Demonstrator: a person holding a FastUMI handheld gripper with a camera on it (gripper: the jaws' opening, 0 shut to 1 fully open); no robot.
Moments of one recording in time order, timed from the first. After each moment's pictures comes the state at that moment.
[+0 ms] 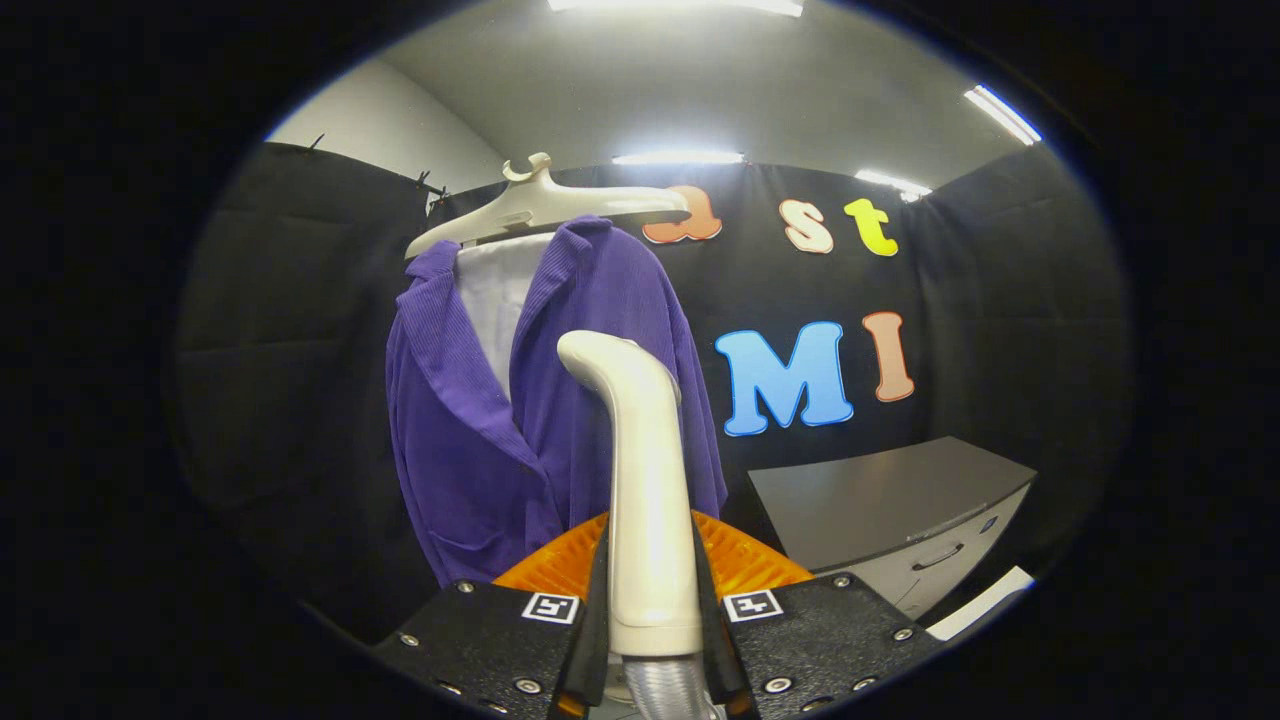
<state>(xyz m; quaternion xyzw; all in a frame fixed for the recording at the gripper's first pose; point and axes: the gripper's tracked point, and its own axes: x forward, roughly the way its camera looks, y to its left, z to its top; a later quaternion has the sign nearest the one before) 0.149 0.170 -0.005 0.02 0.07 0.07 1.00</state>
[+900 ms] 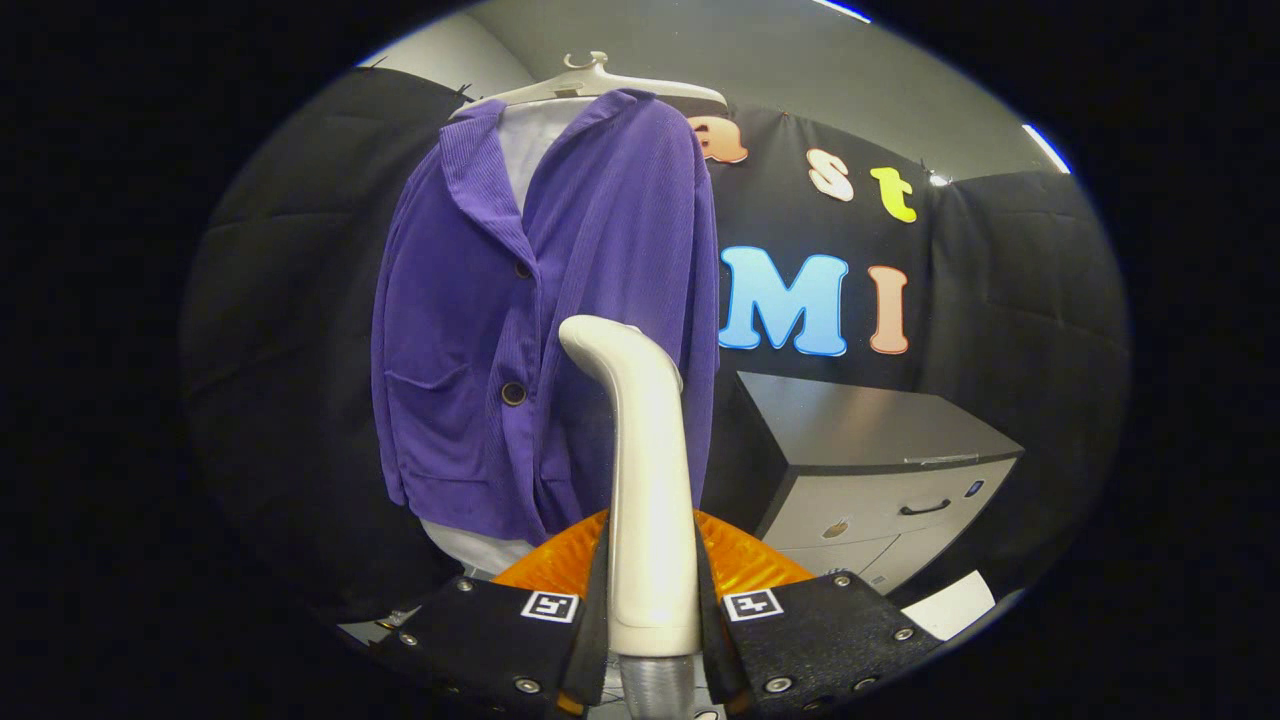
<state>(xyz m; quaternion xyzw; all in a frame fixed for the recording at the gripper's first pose) 0.127 0.157 -0.144 -0.07 0.16 0.06 0.98</state>
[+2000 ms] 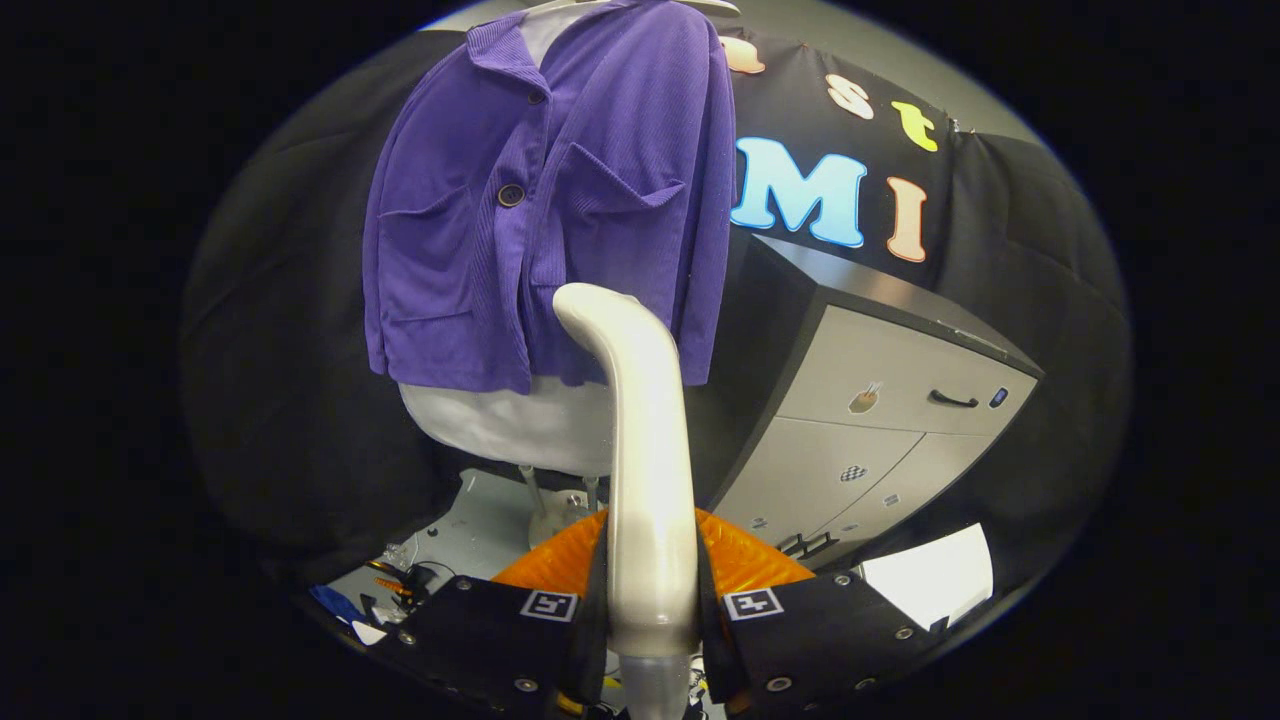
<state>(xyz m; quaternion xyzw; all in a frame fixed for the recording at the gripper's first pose) 0.080 0.140 -0.265 -0.09 0.30 0.07 0.95</state>
